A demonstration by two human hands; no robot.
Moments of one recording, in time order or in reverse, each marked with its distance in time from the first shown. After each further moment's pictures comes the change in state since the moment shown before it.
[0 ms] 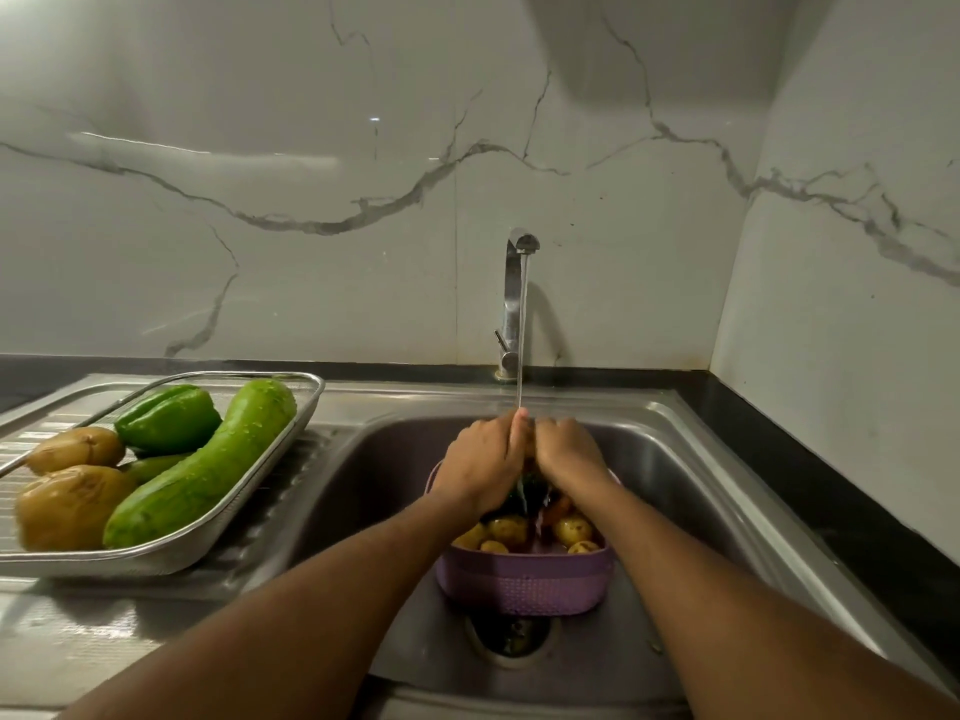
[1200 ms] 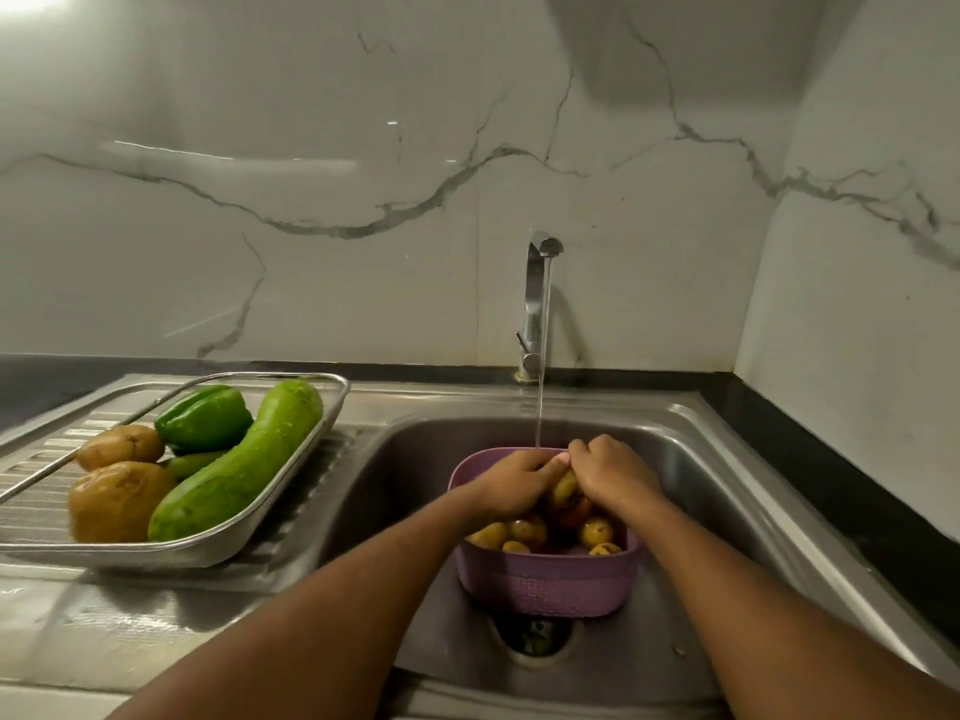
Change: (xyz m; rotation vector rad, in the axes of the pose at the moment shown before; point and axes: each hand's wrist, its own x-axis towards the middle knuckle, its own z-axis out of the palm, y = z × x) left_hand -0.006 -0.004 0.003 -0.329 -0.525 -0.242; right_hand 0.017 0.039 -0.009 -0.345 0.031 -0.123
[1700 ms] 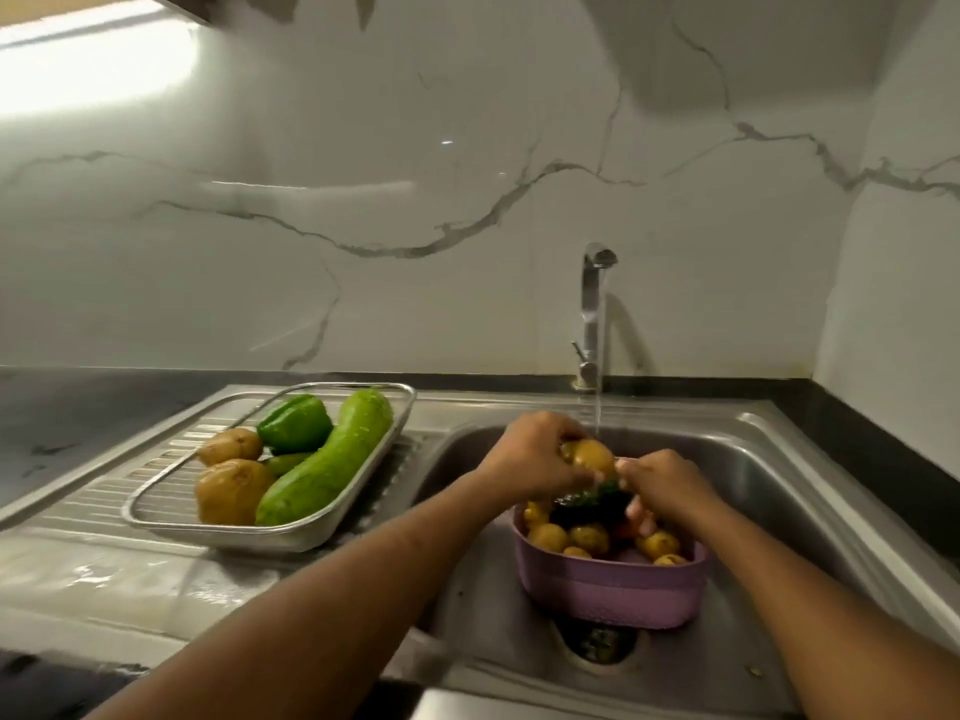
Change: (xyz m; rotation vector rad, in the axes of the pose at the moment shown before) left_hand -0.045 0.032 -0.052 0.464 0.293 0.090; right_hand -0.006 0.006 0.003 0.259 -0.180 -0.093
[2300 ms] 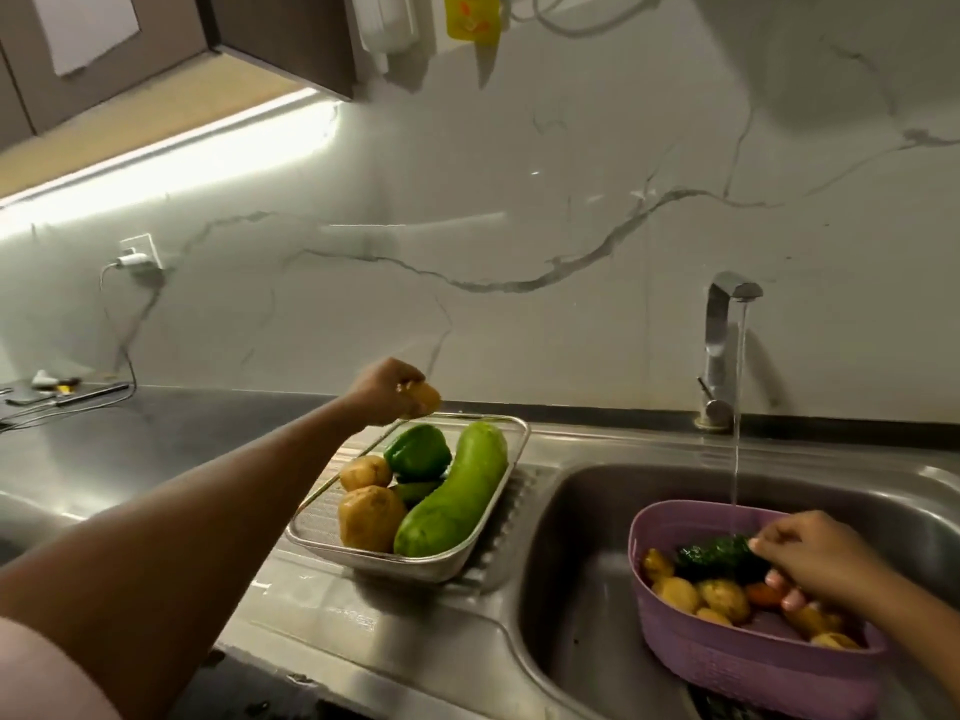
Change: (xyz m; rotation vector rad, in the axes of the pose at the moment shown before) left_hand -0.047 -0.182 -0.235 0.280 0.267 -0.463; right_hand 0.007 0.006 0.001 -0.105 -0.077 0.037
